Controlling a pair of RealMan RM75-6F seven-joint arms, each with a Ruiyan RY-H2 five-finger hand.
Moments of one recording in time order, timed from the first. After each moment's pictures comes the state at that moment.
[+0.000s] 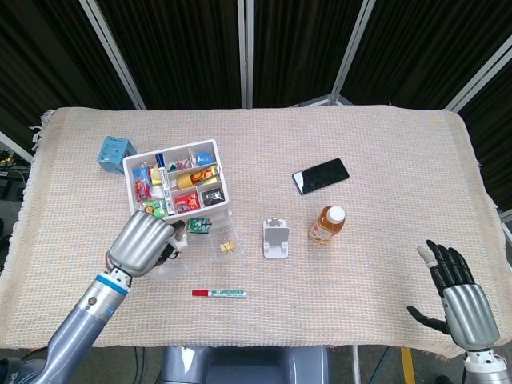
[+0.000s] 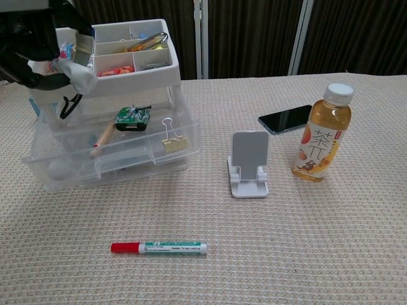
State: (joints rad) left arm -0.74 -1.09 -0.04 -2.29 1.09 1.32 0.79; right arm 0.01 -1.11 -0.02 -1.69 -1.72 1.61 0.04
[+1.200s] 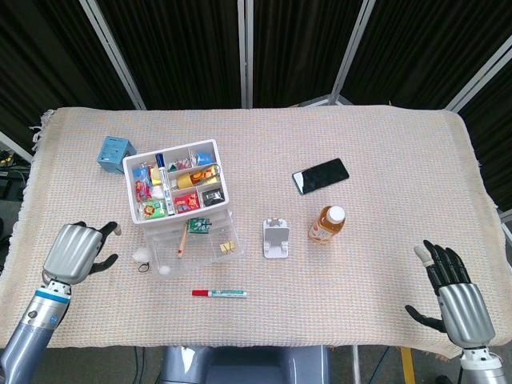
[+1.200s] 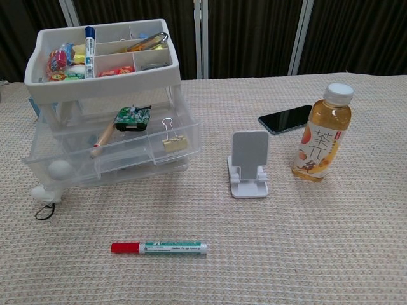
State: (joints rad) left arm -0.42 -1.14 0.04 -1.86 1.39 1.41 0.40; right arm 0.02 -1.13 -0.01 -1.69 -1.70 1.59 0.00
